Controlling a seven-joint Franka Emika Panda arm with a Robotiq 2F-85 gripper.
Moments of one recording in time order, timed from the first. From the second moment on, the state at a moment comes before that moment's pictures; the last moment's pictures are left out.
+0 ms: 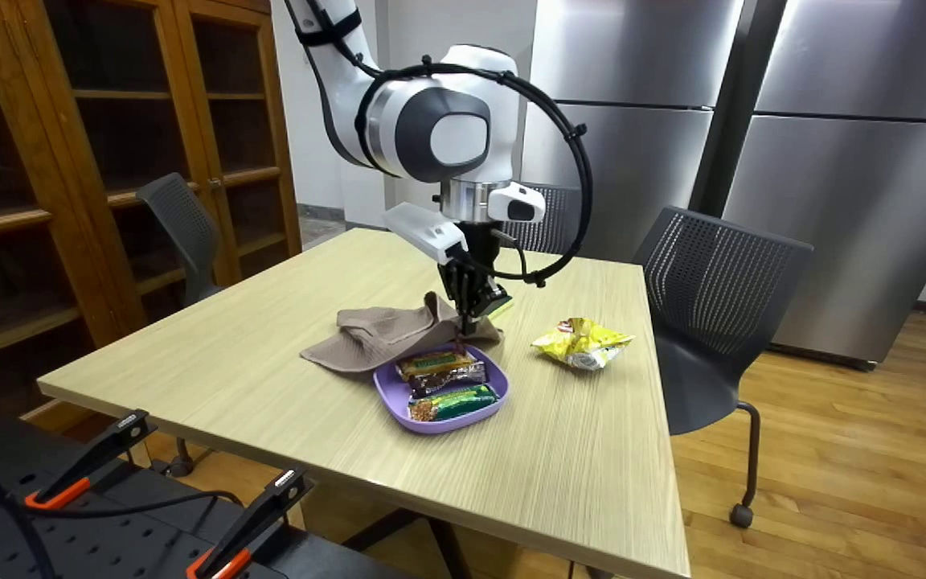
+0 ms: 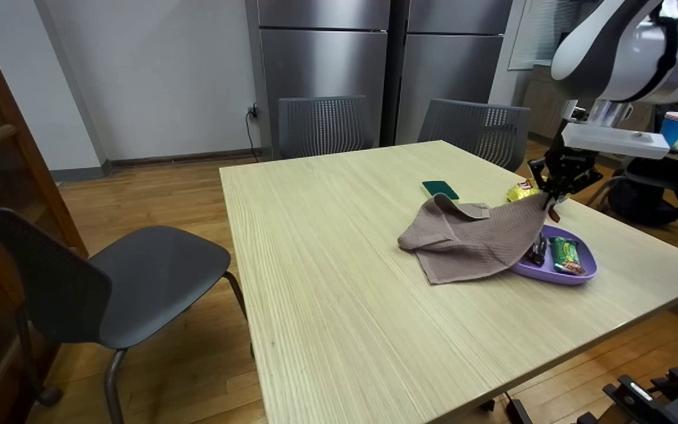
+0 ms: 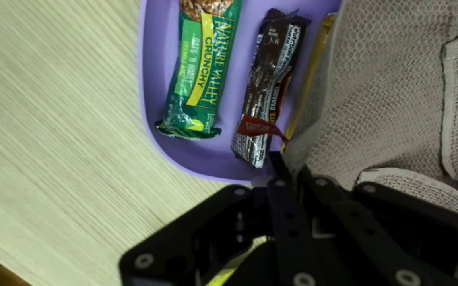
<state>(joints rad) -0.21 0.43 -0.12 -2.26 0.19 2.73 0.05</state>
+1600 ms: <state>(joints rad) -0.24 0.31 -0.26 -2.47 0.04 2.73 -0.04</state>
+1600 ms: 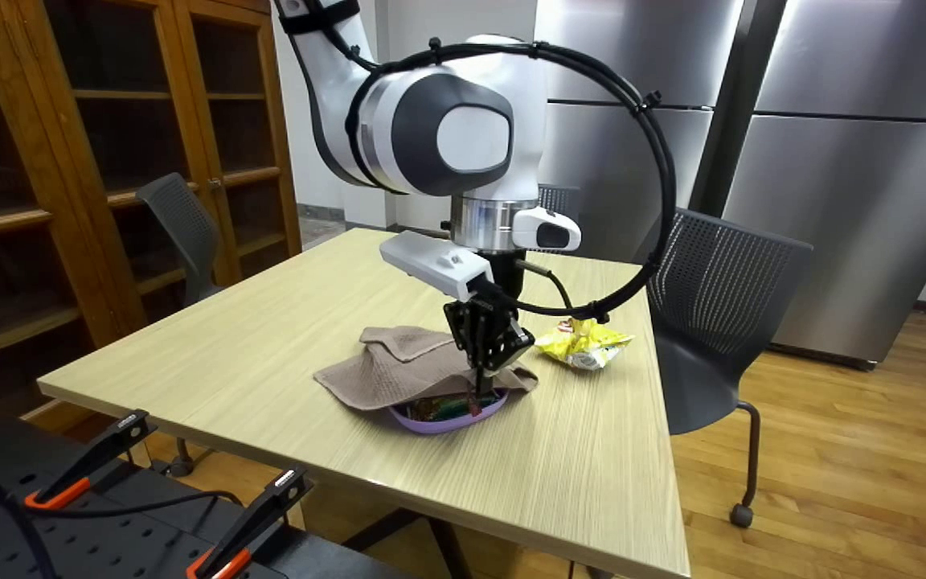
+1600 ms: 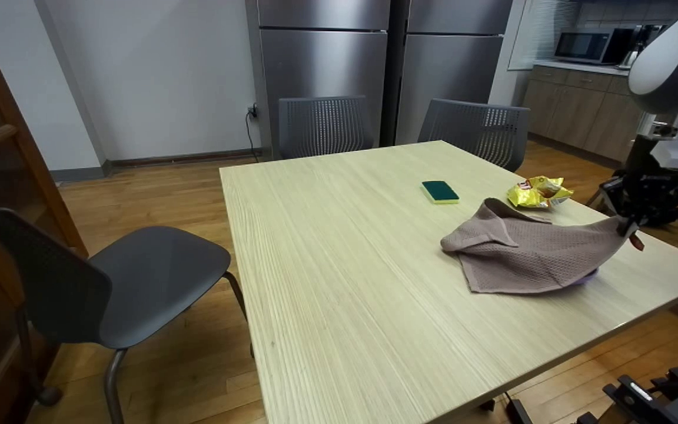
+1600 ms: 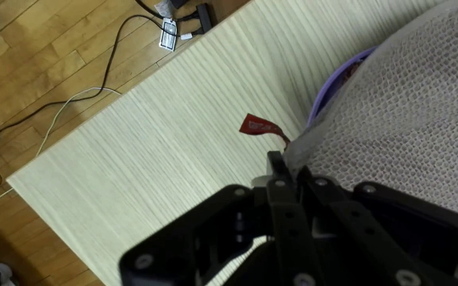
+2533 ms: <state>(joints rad) -0.21 0.31 -0.26 -2.48 0.01 2.75 -0.02</state>
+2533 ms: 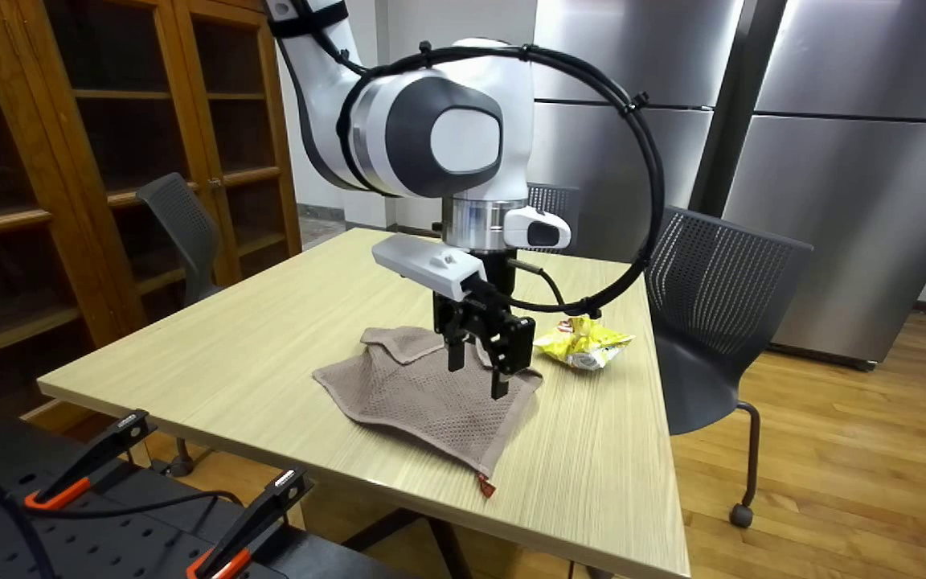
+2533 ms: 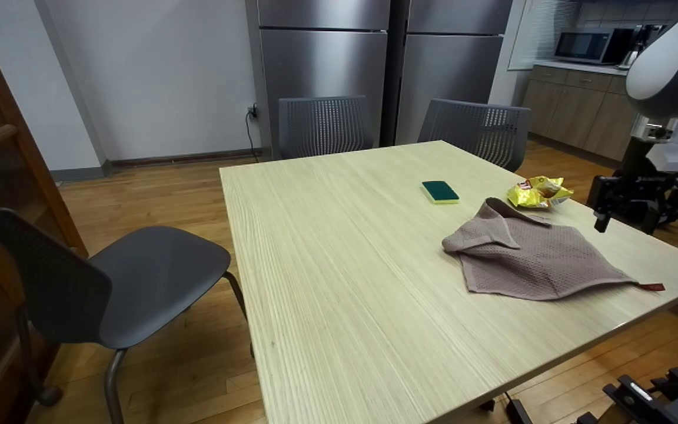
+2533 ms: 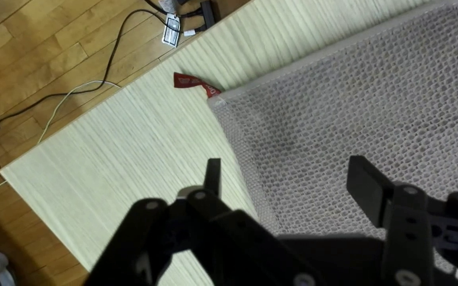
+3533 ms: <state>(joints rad) -0.21 0.33 -0.13 -2.38 0.16 2.74 -0.02</state>
